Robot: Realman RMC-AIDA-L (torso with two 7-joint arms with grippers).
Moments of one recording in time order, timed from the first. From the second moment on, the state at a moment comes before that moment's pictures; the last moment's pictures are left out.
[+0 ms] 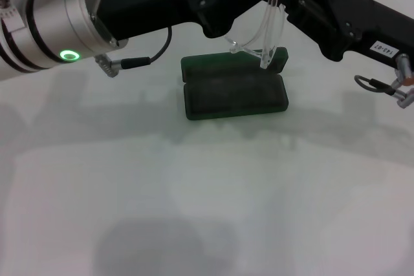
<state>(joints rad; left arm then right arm) -0.71 -2.08 1.18 0.58 1.11 1.81 -1.30 0.67 2.01 -1.30 -0.33 -0.90 -1.80 1.06</state>
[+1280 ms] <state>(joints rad) -0.36 -1.86 0.94 0.67 1.29 1.83 -1.40 0.58 1.97 -1.25 -1.17 -1.64 -1.45 1.67</state>
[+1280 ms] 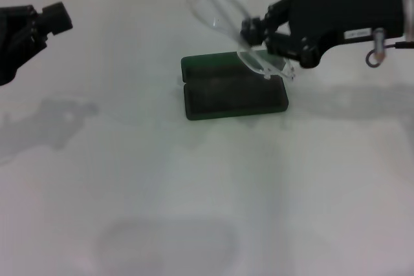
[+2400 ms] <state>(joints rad) -0.36 -1.93 0.88 0.68 1.53 1.82 -1.36 0.85 2.02 -1.72 -1.27 -2.46 -1.29 2.04</state>
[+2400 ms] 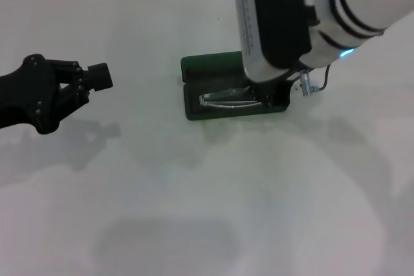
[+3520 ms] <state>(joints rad) -0.44 -1.92 0.83 0.65 1.53 1.81 -1.44 0.92 2.03 -1.85 -1.18 -2.52 -1.11 2.08</state>
